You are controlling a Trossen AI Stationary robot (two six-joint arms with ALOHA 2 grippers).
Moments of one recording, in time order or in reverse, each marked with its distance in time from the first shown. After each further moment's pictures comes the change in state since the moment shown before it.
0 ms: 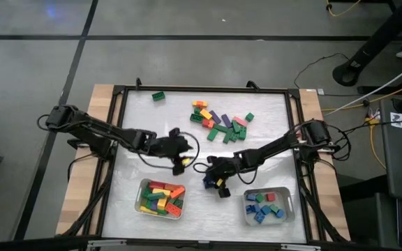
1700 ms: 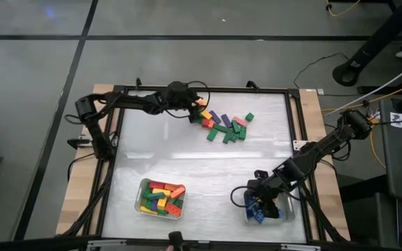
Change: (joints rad) left arm 0.681 0.342 0.079 0.469 0.380 0.407; right arm 0.400 -0.498 0.001 -0.835 0.035 0.656
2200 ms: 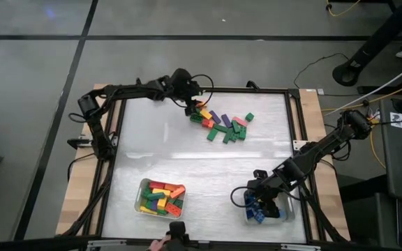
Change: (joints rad) left arm 0.080 0.047 0.270 -0.492 0.052 0.212; right arm -0.001 0.000 0.000 -0.004 0.003 -0.053
